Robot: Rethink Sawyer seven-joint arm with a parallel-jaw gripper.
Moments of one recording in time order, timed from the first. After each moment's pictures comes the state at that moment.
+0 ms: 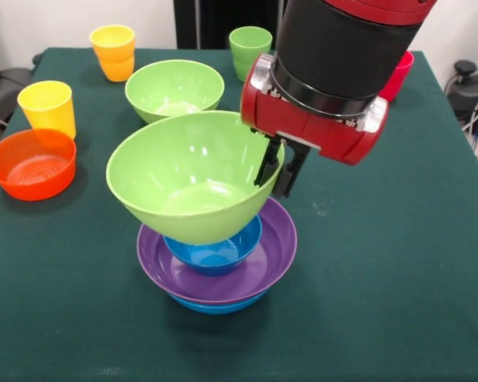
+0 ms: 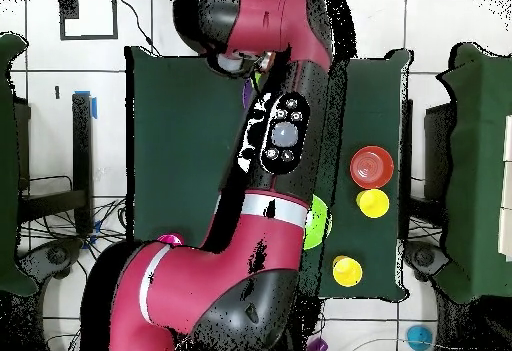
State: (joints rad) arm -0.04 -0.09 -0.45 0.45 0.25 1.25 1.90
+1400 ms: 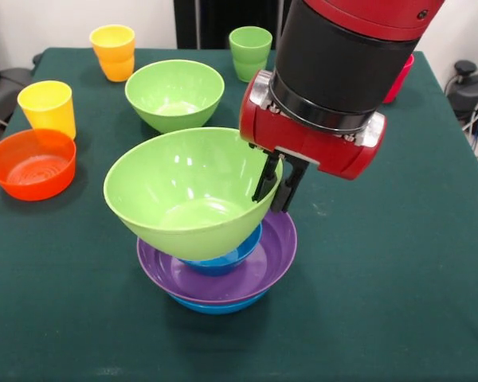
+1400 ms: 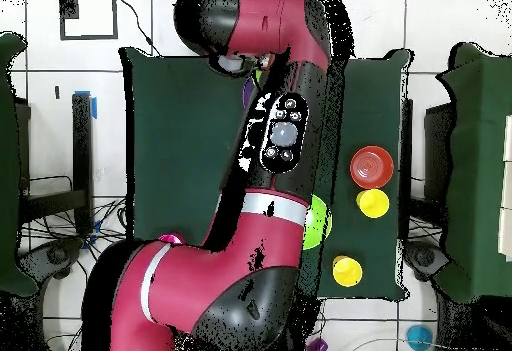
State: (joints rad) arm -0.04 -0.08 -0.44 0.45 0.24 1.20 1.90
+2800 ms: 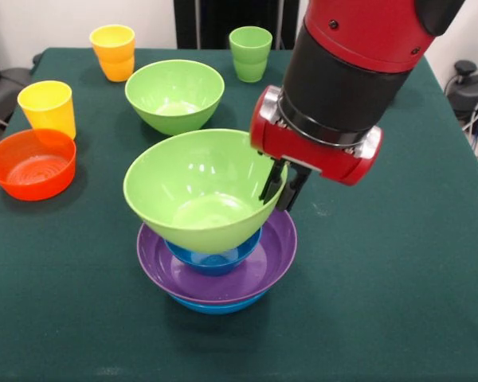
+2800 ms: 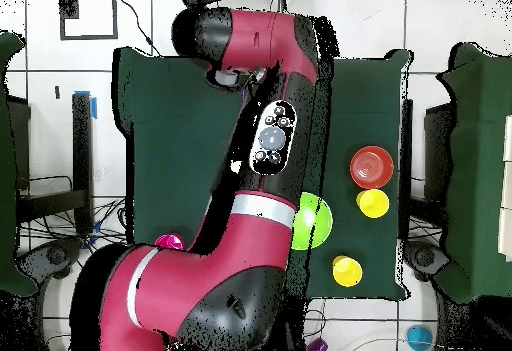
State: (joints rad) arm -0.01 -0.09 -0.44 0.56 0.22 1.17 1.90
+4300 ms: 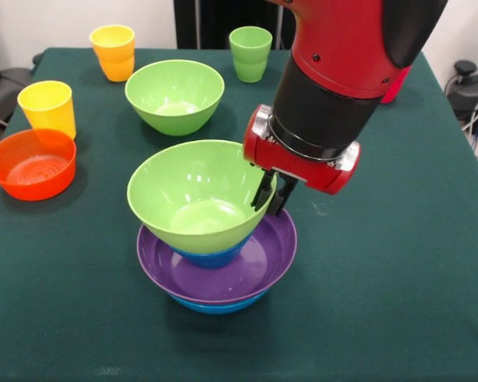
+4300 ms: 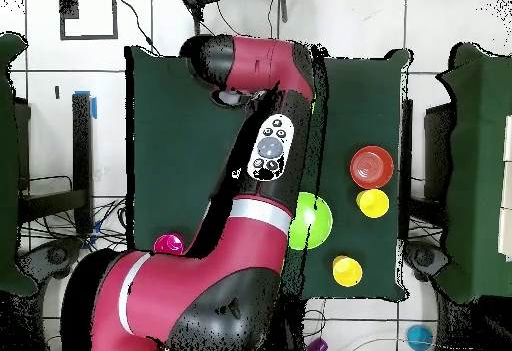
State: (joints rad) arm 0.01 -0.12 -0.41 0.72 0.19 1.02 1.90
